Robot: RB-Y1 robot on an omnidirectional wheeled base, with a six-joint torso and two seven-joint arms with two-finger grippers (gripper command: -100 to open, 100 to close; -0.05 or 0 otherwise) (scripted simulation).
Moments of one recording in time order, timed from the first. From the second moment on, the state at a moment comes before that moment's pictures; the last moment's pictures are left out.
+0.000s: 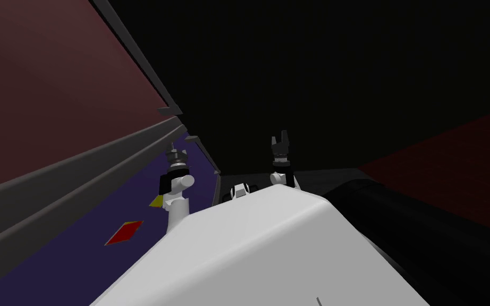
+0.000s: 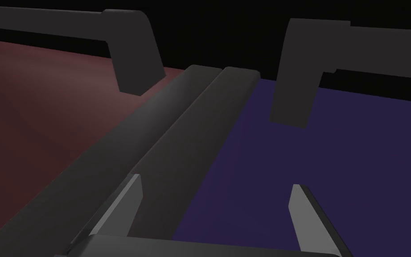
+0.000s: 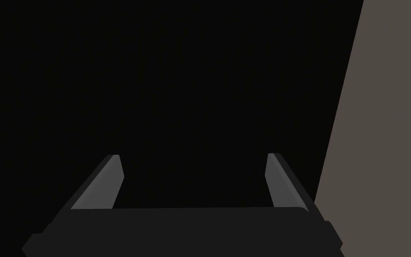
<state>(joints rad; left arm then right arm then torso) 0.01 0.13 0.21 -1.82 0.57 -0.04 -0.37 0.50 -0.04 -0.01 -2.26 -0.11 -0.49 0.07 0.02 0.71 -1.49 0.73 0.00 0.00</state>
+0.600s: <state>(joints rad) -0.08 0.06 0.26 -1.74 0.64 0.06 -0.44 0.50 -0.04 -0.01 -2.26 -0.11 -0.49 0.07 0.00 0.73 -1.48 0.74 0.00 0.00</state>
